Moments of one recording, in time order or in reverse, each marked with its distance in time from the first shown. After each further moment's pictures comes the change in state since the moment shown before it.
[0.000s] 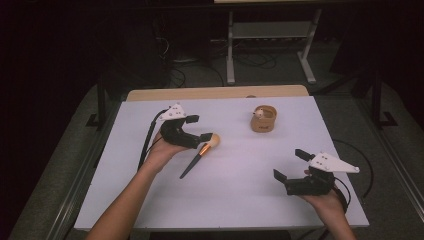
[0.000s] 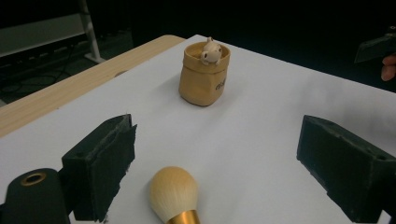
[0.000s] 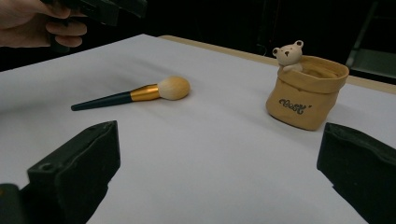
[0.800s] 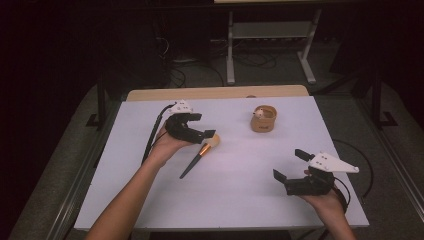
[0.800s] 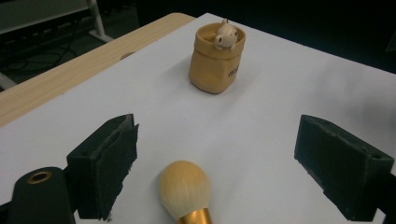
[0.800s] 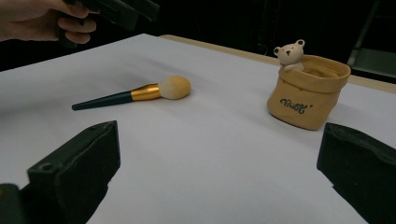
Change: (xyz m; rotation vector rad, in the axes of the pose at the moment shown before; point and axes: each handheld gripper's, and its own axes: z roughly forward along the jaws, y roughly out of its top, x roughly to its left) left arm 0.007 0.010 0.015 0.100 0.034 -0.018; right arm 0.000 0.000 0.000 0.003 0.005 0.004
